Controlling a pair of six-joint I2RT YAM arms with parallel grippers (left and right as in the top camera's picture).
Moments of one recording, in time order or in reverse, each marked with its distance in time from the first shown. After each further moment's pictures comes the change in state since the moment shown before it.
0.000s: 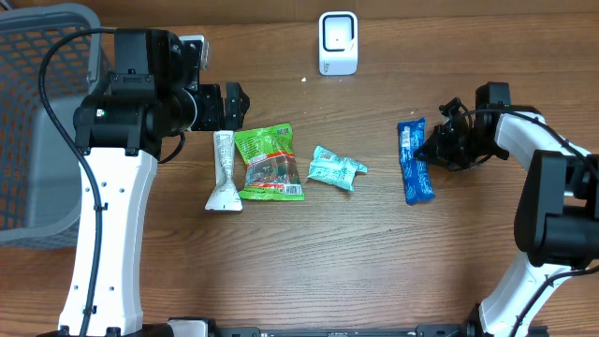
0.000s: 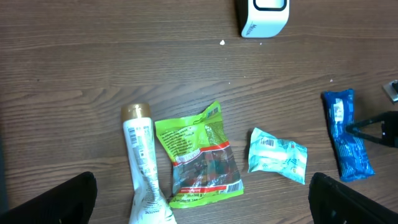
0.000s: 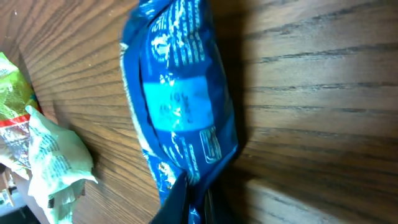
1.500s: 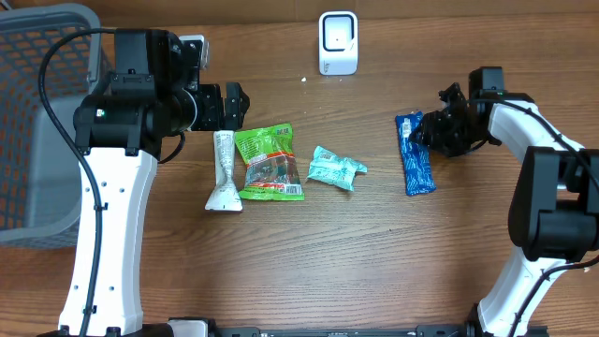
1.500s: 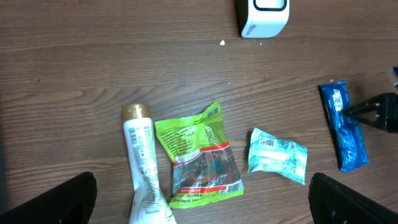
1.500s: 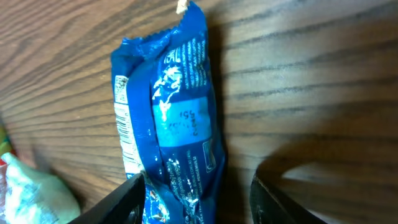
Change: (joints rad) left arm 0.000 0.000 0.000 0.000 0.000 0.000; right arm 0.034 0.044 0.101 0.034 0.133 0.073
